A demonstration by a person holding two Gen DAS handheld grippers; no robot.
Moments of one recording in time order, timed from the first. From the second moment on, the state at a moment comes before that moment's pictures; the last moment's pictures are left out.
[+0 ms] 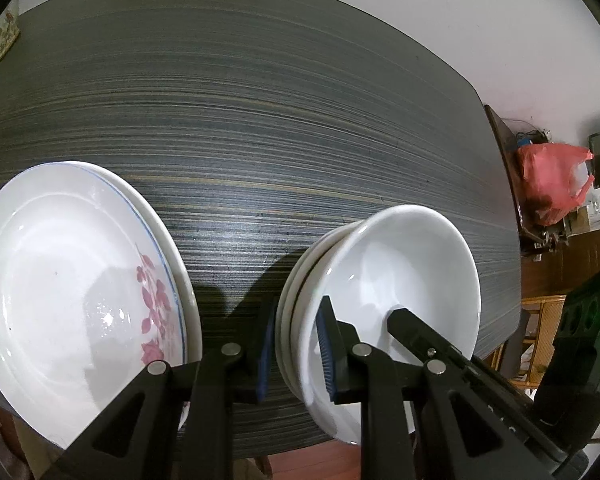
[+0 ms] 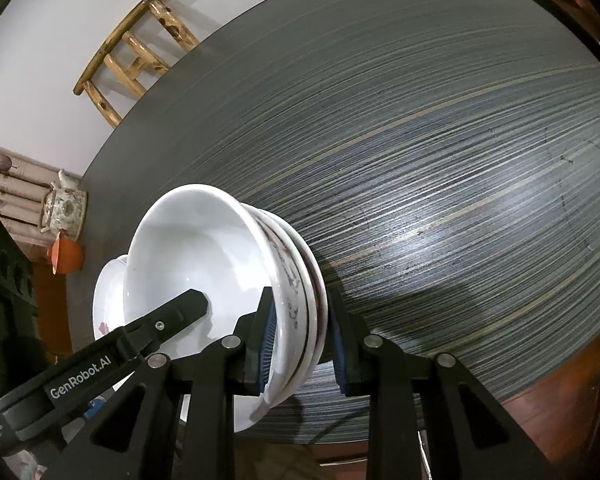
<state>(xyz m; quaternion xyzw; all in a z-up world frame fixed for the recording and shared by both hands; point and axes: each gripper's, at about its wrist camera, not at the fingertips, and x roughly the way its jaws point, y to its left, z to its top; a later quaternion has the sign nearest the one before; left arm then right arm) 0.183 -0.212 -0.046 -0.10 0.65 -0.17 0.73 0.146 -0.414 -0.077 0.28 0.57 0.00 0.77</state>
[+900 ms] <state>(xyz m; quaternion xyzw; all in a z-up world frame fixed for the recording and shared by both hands) 0.180 -0.211 -0.040 -0.10 0.64 -0.18 0.74 0.140 -0.409 -0.071 0.28 0.57 0.00 0.77</state>
